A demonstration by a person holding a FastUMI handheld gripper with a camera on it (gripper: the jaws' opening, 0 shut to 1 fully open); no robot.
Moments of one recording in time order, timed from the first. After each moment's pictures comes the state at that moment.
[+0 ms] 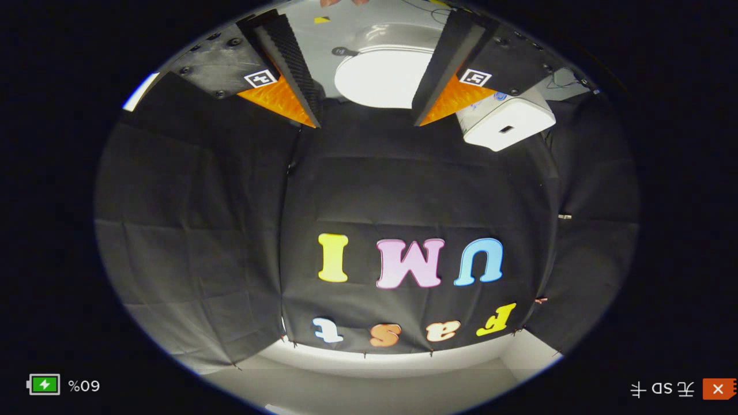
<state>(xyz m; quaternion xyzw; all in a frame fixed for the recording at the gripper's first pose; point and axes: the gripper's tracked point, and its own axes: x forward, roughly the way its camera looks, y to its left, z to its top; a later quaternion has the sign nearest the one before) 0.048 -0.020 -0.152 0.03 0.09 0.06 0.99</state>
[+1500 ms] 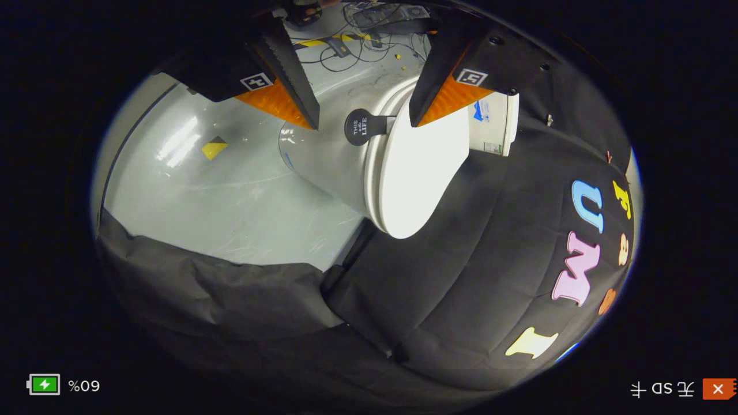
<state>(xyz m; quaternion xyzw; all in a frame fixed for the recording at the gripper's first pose) 0.157 -0.112 -0.514 0.45 0.43 0.02 0.78</state>
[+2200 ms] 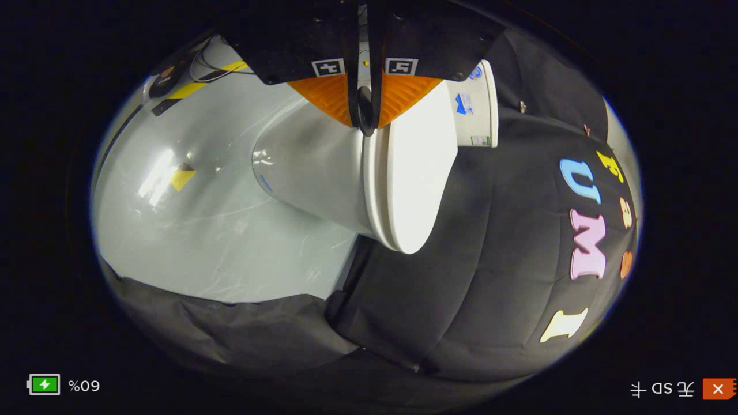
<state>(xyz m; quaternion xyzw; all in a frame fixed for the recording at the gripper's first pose) 0.176 -0.079 -0.536 0.49 0.45 0.03 0.75</state>
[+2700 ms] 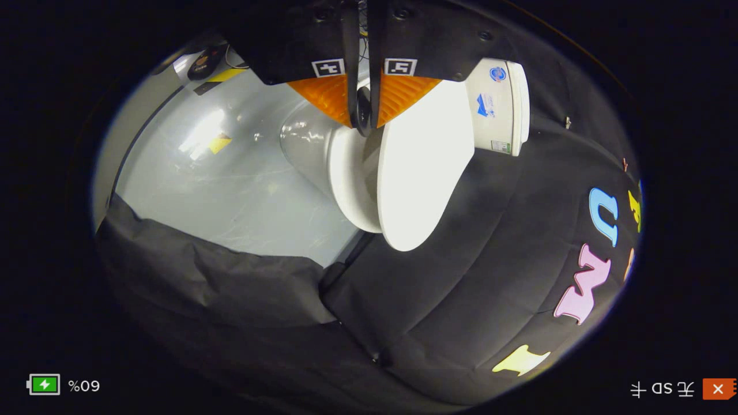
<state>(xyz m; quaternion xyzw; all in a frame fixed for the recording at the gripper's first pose) 0.189 -0.069 -0.440 0.37 0.43 -0.01 0.82</state>
